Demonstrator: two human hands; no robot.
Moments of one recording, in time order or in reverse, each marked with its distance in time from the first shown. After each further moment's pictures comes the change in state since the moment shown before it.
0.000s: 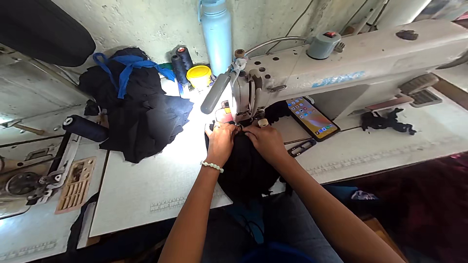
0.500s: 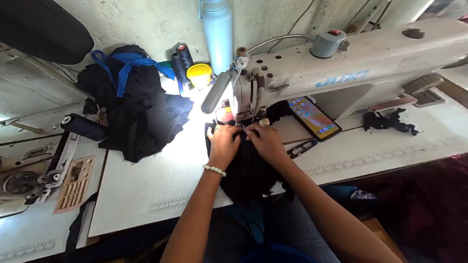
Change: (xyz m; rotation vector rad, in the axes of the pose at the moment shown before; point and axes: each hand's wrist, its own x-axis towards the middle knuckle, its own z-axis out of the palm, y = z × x) left_hand -0.006 0.010 -0.001 -0.085 -0.027 -0.097; right_hand 0.001 -0.014 -0.014 0.275 -0.157 0.266
